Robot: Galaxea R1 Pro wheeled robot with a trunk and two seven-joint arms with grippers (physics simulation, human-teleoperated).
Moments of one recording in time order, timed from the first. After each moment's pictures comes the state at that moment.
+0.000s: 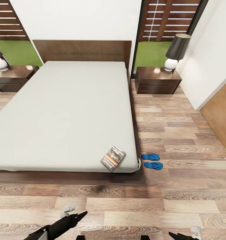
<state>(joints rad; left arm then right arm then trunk) -0.52 0.12 0.31 -0.13 0.08 -0.01 -0.88 -0.34 -0.35 -0.46 -0.24 0.04 0.06 1.16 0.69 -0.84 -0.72</state>
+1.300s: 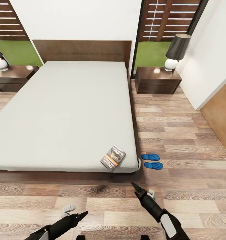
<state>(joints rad) -0.52 0.11 0.31 -0.13 0.08 -0.01 -0.88 -0.43 0.11 -0.45 -0.58 -0.49 0.40 0.80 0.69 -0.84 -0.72</state>
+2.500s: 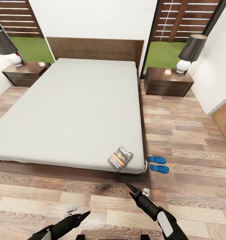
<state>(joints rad) -0.52 0.09 0.31 -0.13 0.08 -0.01 -0.88 -0.43 0.11 -0.36 -0.60 -0.50 0.46 0.80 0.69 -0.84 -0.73</state>
